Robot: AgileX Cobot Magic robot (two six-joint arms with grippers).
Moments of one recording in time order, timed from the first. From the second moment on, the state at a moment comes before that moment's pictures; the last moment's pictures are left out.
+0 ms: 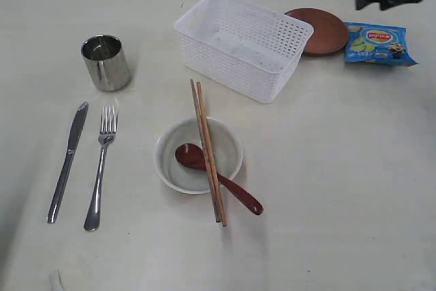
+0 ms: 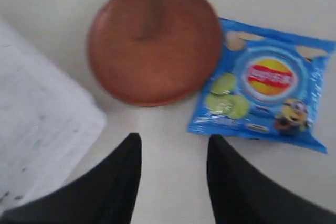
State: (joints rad) left arm -0.16 0.00 0.00 -0.02 0.33 -0.16; right arm 0.11 1.78 -1.33 -0.04 0.67 0.12
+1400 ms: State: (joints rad) left arm -0.16 0.00 0.00 -0.02 0.33 -0.16; right arm -0.44 2.39 -1.88 0.76 1.18 -0.31
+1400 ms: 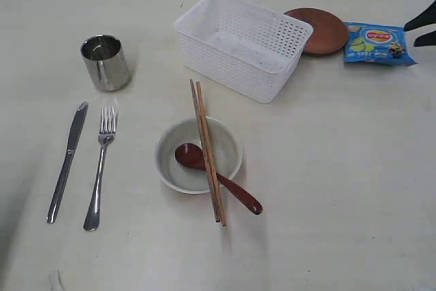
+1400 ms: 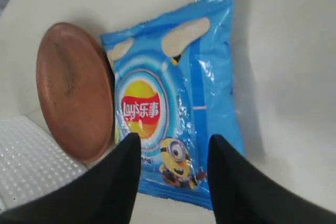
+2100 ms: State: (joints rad) left arm -0.16 0.00 0.00 -0.02 0.33 -0.16; right arm -0.43 2.47 -1.88 0.77 1.13 -0.32
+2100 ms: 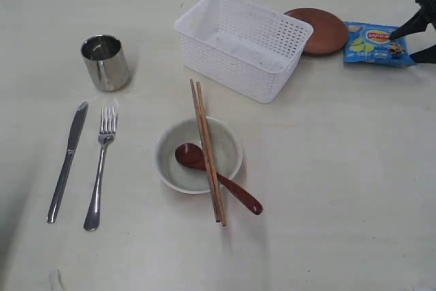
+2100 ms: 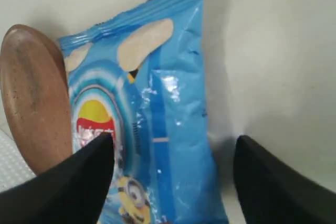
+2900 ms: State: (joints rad) left arm -0.16 0.00 0.00 -0.02 0.33 -0.16; right arm -0.38 2.43 -2.07 1.06 1.21 -0.39
